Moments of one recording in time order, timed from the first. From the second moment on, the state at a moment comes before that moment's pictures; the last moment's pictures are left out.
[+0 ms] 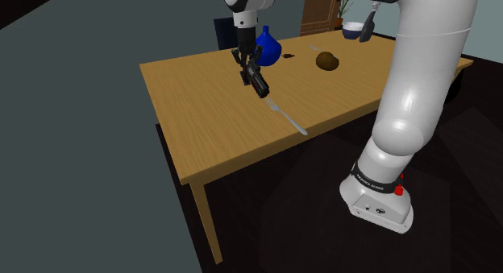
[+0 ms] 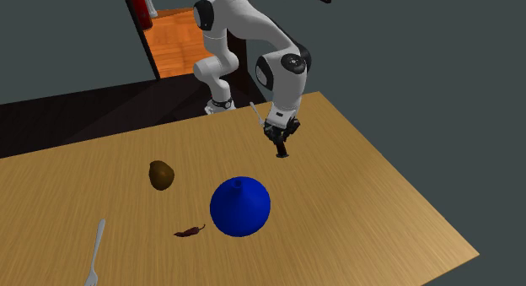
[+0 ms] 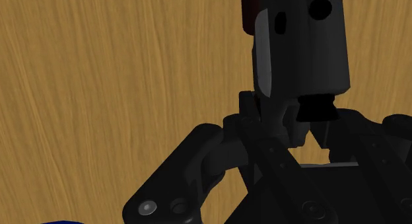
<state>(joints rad) -0.12 0.23 -0.08 -1.73 0.05 1.82 0.17</state>
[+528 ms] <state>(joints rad) -0.12 0.21 -0.09 -1.66 0.05 1.73 0.17</state>
